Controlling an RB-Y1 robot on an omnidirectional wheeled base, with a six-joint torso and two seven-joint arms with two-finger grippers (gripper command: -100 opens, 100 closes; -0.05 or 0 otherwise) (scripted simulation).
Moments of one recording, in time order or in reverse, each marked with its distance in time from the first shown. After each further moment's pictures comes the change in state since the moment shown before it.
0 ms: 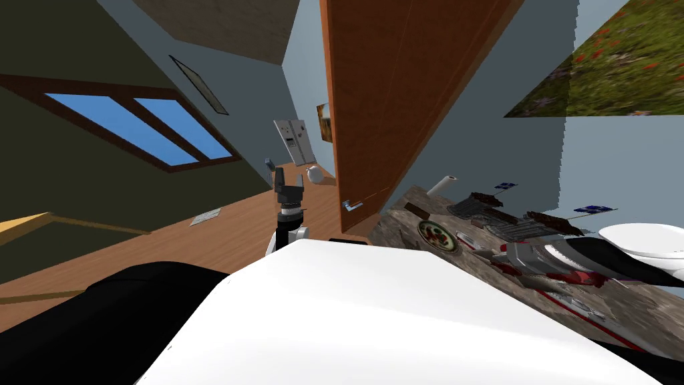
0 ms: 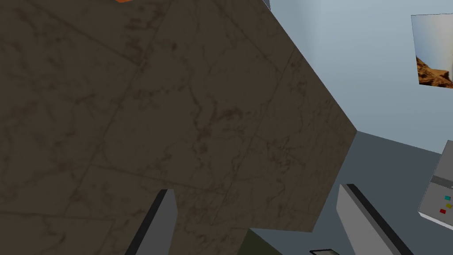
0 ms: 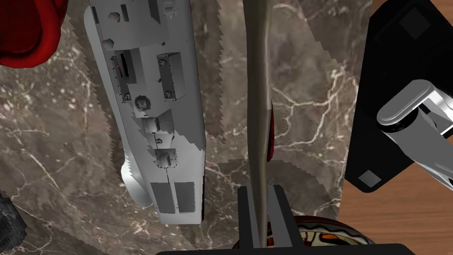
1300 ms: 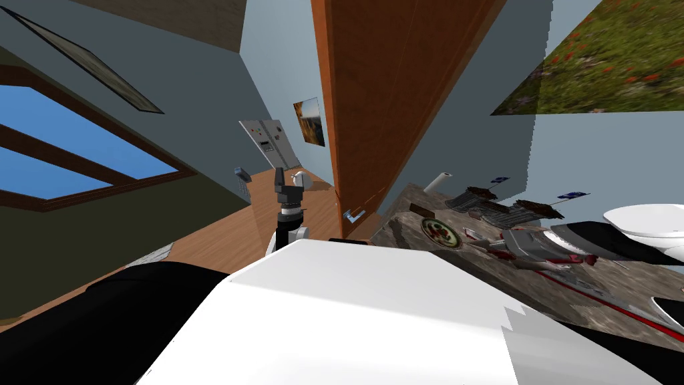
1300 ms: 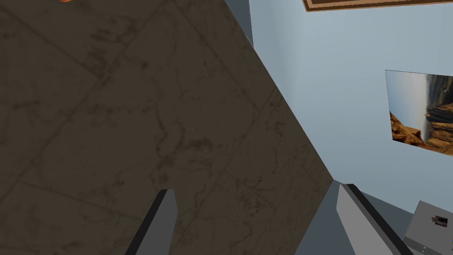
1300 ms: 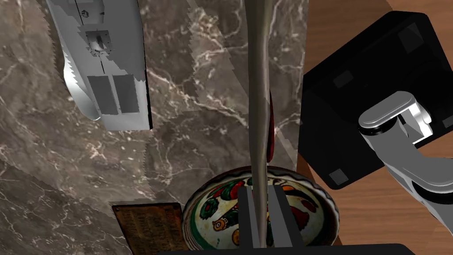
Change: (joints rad) left arm 0.000 0.000 0.000 0.000 0.000 0.000 0.000; right arm -0.167 -0.007 -0.020 0.048 0.070 -0.119 0.183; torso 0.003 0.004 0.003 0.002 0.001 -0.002
